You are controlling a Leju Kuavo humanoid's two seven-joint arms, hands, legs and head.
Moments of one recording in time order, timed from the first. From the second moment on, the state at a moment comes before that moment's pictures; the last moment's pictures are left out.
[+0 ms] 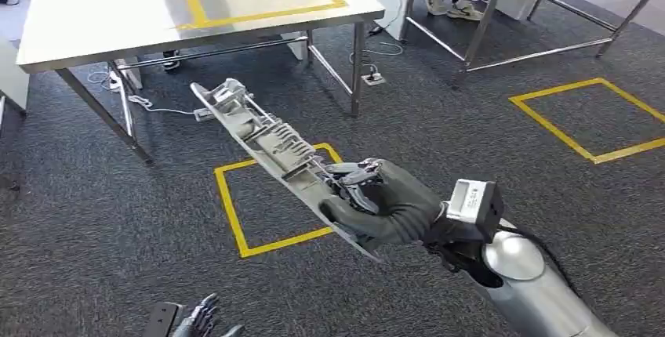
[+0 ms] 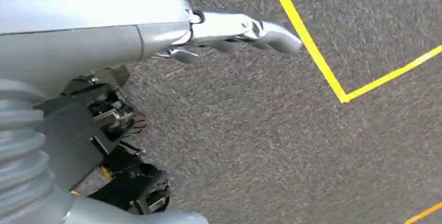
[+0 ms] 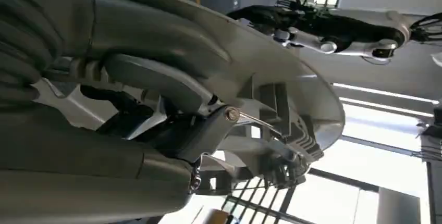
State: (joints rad) left arm -0.05 0.02 -0.52 -0.24 0.48 -0.08 -0.56; right arm -0.25 -0.16 0.44 -1.69 -0.29 0.47 -0.30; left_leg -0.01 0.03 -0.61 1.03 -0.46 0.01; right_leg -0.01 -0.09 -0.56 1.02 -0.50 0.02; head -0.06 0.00
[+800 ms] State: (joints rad) left arm -0.07 0.02 -0.52 -0.25 0.46 -0.08 -0.51; right arm -0.18 -0.14 0.35 -1.72 -0.20 0.45 -0.32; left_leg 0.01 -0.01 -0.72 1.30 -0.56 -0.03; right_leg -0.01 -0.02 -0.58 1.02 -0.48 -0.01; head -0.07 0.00
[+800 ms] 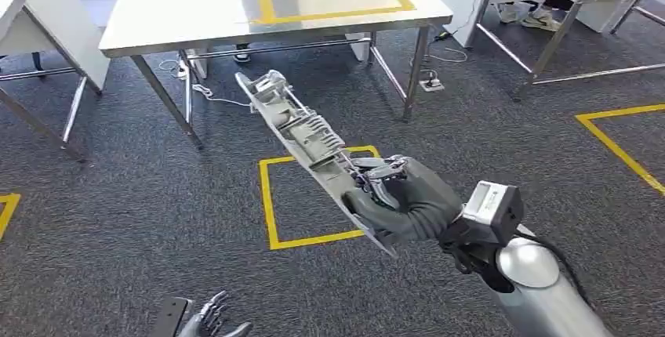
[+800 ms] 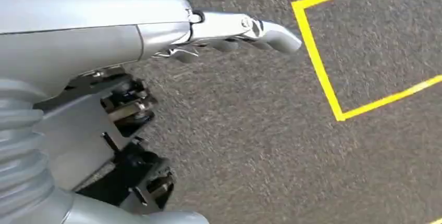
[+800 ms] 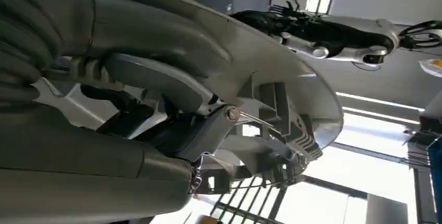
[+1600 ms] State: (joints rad) left arm -0.09 0.04 -0.52 -0.27 0.41 -0.07 -0.50; right arm -0.15 -0.12 0.32 -1.73 -0.17 0.46 -0.34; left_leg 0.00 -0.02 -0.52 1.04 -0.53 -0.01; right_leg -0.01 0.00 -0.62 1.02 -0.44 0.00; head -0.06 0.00
